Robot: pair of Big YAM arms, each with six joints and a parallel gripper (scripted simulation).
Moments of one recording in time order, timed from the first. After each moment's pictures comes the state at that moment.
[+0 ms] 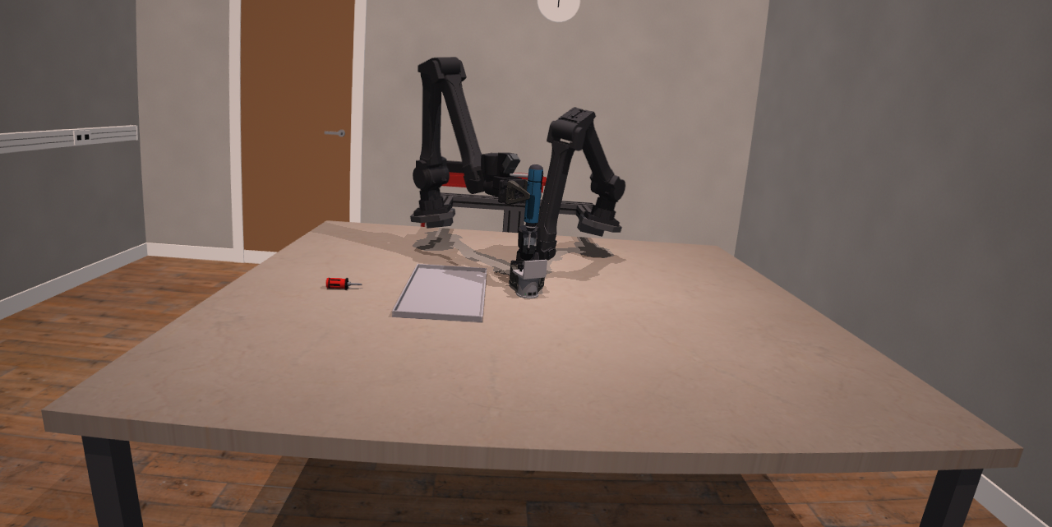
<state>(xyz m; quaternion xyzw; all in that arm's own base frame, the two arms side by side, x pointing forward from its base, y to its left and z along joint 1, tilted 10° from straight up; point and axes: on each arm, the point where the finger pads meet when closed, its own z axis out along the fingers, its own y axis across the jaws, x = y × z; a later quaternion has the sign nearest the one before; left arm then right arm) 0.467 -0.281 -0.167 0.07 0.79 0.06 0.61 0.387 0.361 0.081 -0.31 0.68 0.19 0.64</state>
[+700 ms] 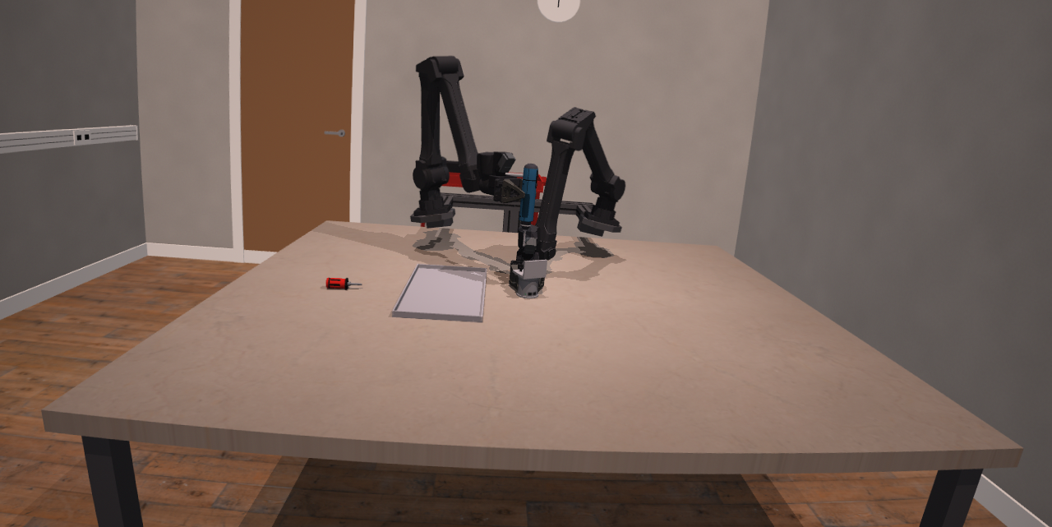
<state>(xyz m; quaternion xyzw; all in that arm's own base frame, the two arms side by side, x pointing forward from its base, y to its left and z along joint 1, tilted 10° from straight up) 0.467 -0.281 -0.167 0.07 0.79 0.06 0.61 0.371 0.347 0.084 -0.31 0.68 0.19 0.64</state>
